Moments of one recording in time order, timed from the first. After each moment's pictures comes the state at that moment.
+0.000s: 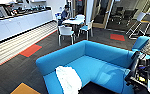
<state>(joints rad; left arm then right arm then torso) 1.06 2.67 -2.15 1.07 -0.06 -1.01 -1.52 3.11 -2.76 -0.01 0.12 0.12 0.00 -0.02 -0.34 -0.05</state>
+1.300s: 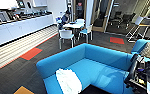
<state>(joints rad) 1.36 2.77 -2.29 1.24 -0.06 -1.01 -1.52 3.11 -2.76 -0.01 0.12 0.12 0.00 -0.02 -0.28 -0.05</state>
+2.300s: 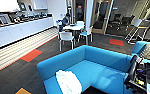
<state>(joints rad) 1.41 2.81 -2.35 1.29 -0.06 -1.01 -1.53 3.11 -2.76 -0.01 0.12 0.12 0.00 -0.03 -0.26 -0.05</state>
